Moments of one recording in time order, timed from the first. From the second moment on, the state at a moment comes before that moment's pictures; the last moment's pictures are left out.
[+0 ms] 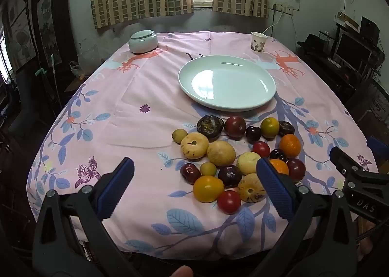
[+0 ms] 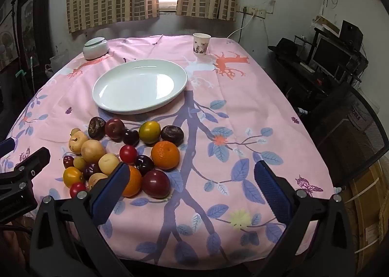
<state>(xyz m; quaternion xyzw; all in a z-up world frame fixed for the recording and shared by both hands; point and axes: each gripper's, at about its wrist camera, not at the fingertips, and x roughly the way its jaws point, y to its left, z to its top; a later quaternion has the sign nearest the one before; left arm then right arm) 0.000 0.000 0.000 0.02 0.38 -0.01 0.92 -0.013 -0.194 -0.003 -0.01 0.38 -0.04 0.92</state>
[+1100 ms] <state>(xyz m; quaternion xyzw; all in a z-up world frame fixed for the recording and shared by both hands) 0.002 0.014 -0.006 0.00 0.39 0.01 0.92 -0.011 -0.189 -0.005 -0.02 0.39 -0.04 0.92</state>
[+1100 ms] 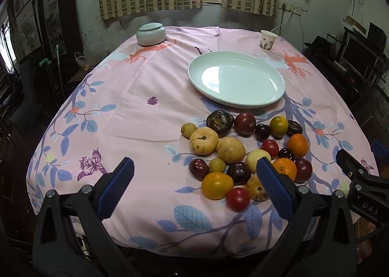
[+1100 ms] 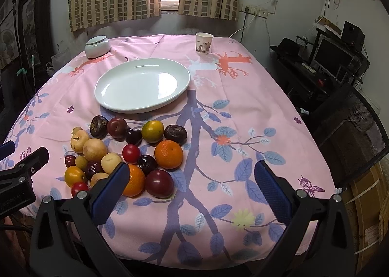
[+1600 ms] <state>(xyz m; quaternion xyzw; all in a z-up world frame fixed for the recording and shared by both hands) 0.000 0.012 -0.004 0.00 0.39 0.00 0.92 -0.014 -0.187 -0.002 0.00 0.38 -0.01 0.92</state>
